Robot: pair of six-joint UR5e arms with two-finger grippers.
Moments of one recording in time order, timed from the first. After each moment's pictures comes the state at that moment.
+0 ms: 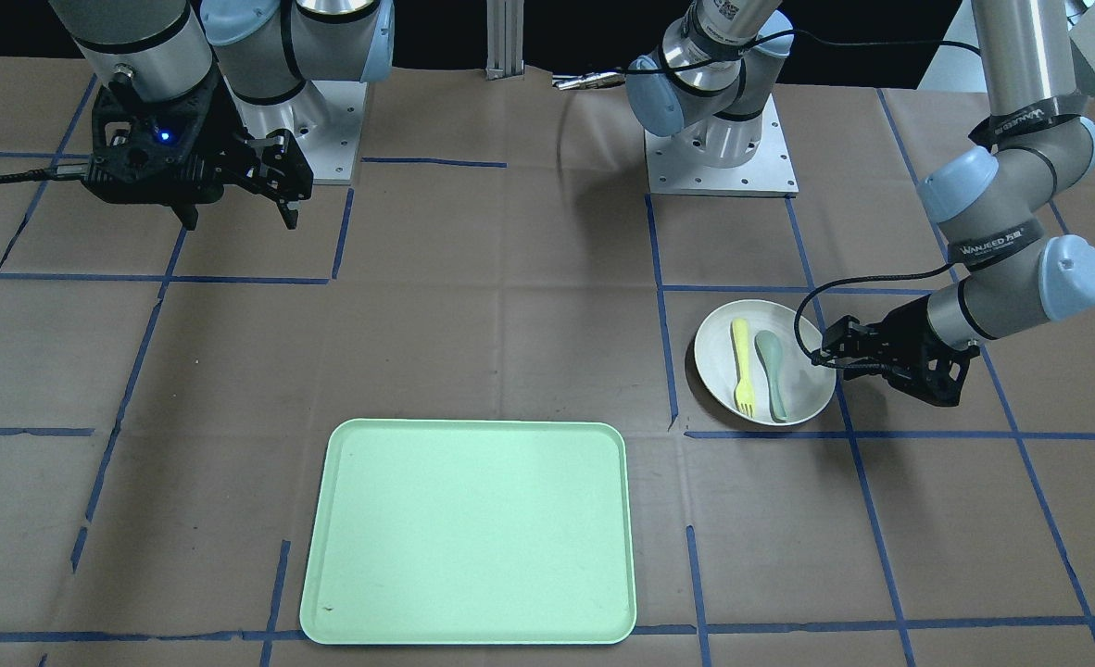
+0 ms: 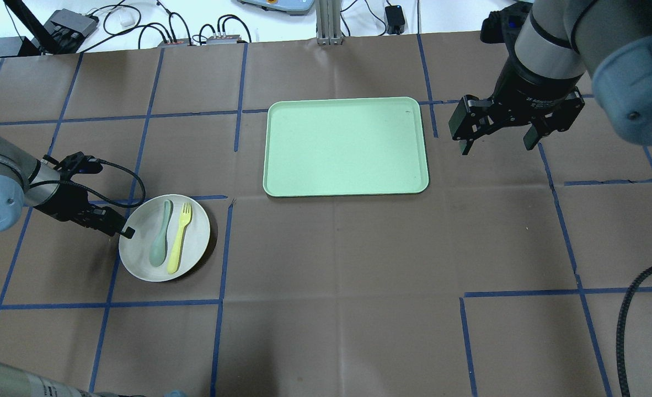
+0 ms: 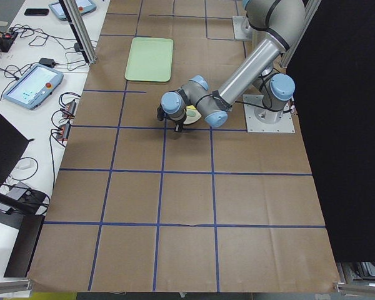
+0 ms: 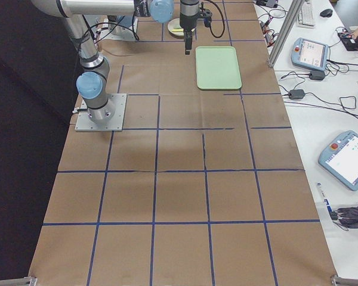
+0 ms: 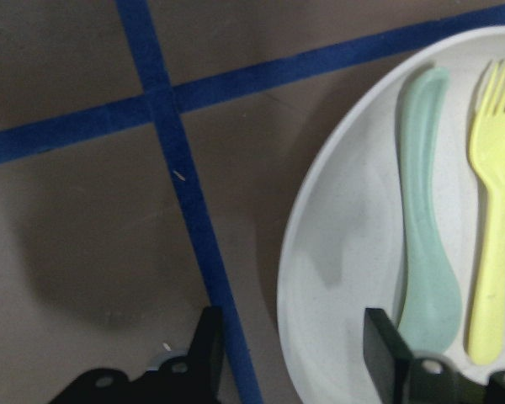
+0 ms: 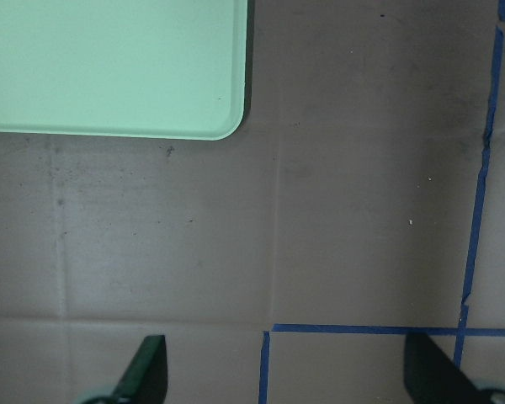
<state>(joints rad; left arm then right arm) -0.98 -1.89 -1.99 -1.15 1.38 0.85 1.58 -1.62 1.65 -1.59 -1.57 -0.03</state>
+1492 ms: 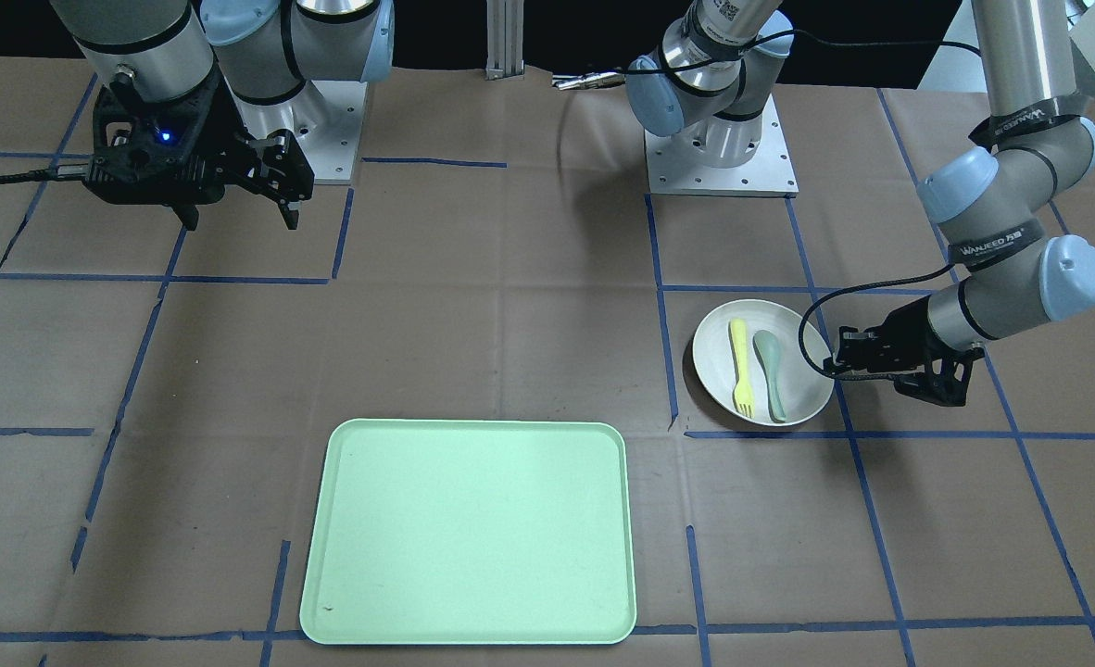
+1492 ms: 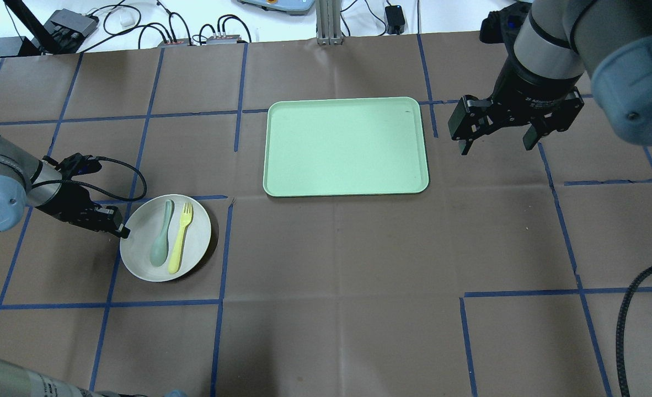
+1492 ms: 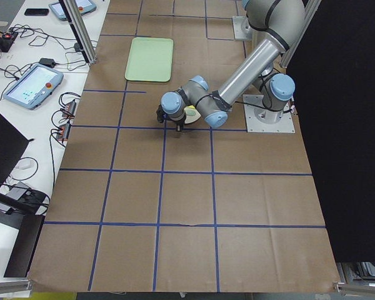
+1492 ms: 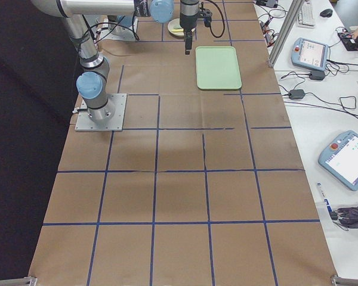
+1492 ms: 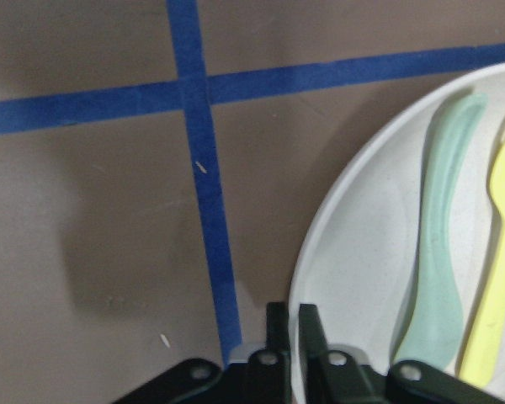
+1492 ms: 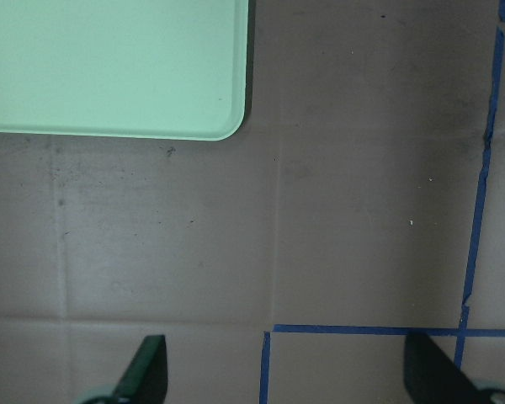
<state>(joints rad) -0.98 -1.88 -1.99 -1.15 1.38 0.73 1.58 -1.62 1.65 -1.59 -1.57 -0.03</state>
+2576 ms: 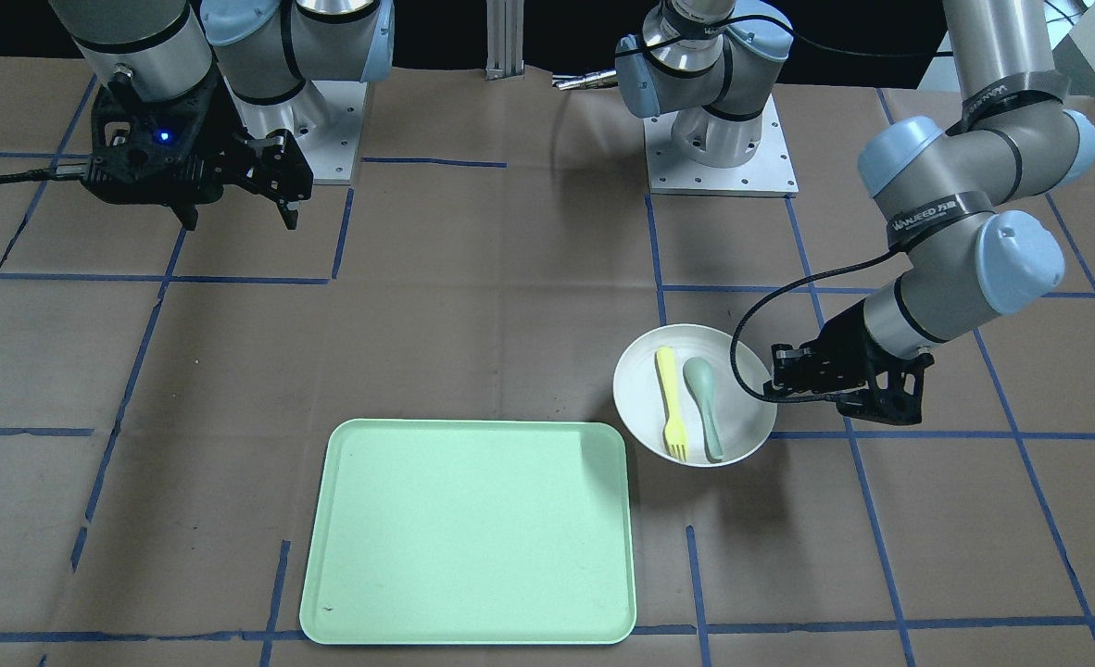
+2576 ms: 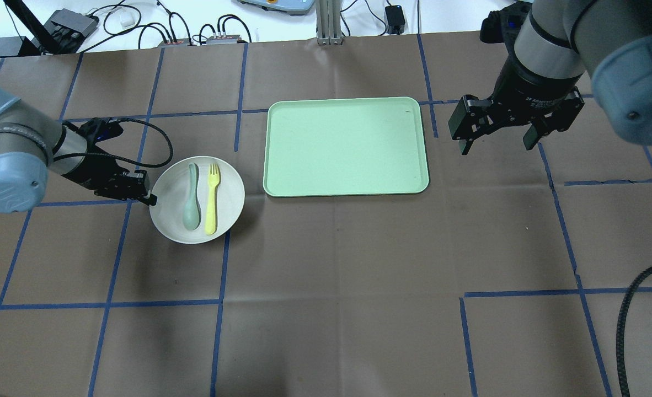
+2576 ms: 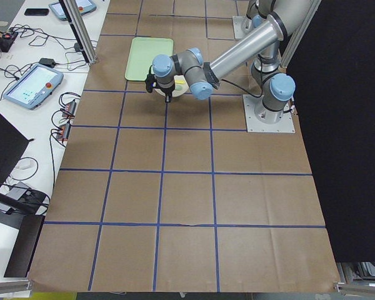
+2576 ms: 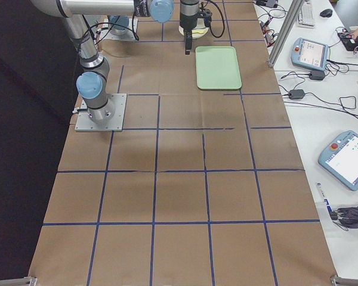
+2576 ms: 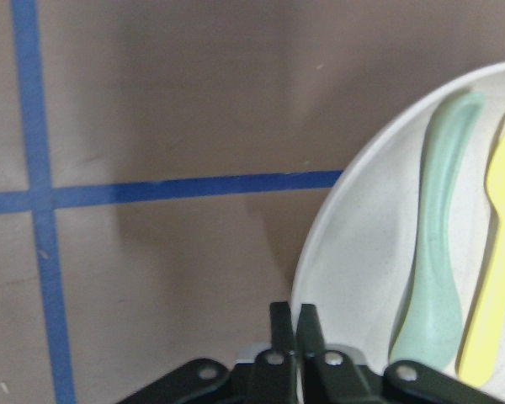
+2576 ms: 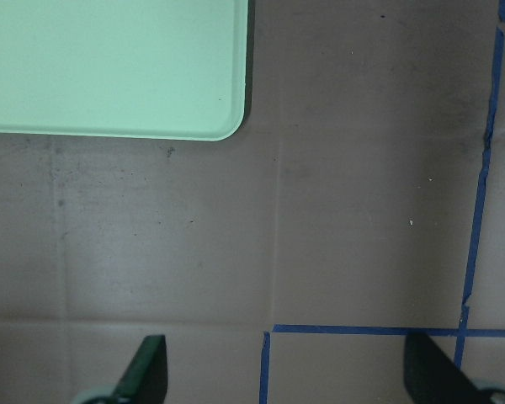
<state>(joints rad) -1.28 -1.82 -1.86 -1.16 1.28 0.36 1.58 -1.62 1.65 -1.59 -1.57 -0.03</state>
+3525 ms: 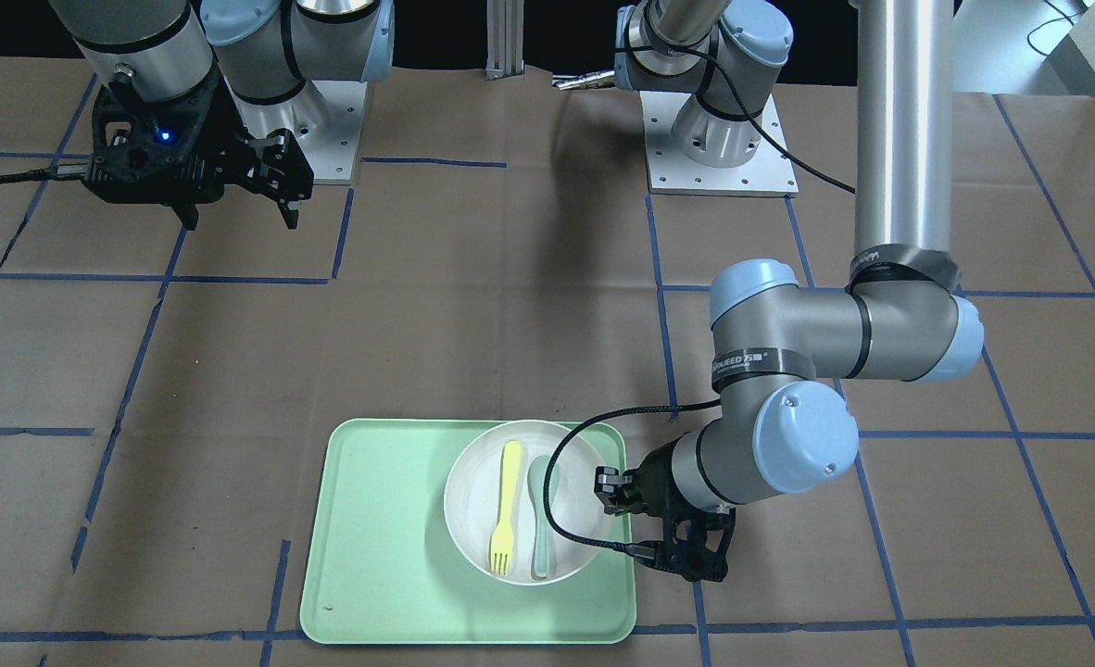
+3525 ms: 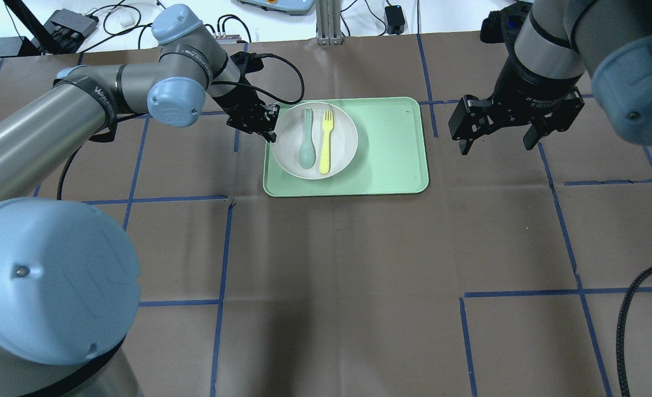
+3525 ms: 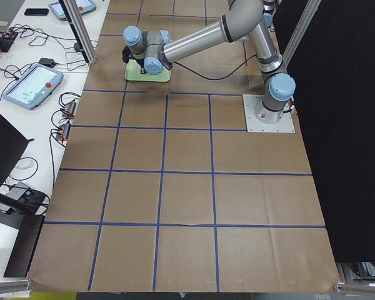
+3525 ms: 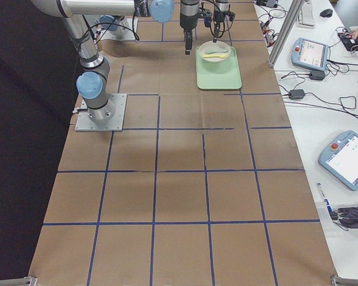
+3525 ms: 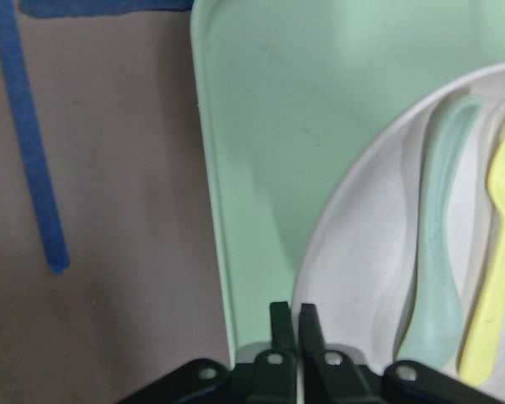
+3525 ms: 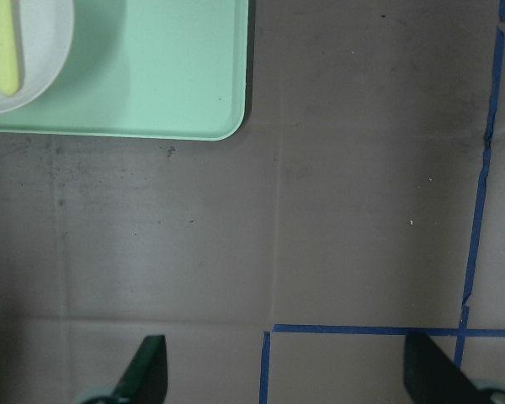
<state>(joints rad) -1.60 -2.20 -1.44 -1.15 1.24 0.12 1.58 -1.62 1.65 -1.59 -1.57 -0.03</state>
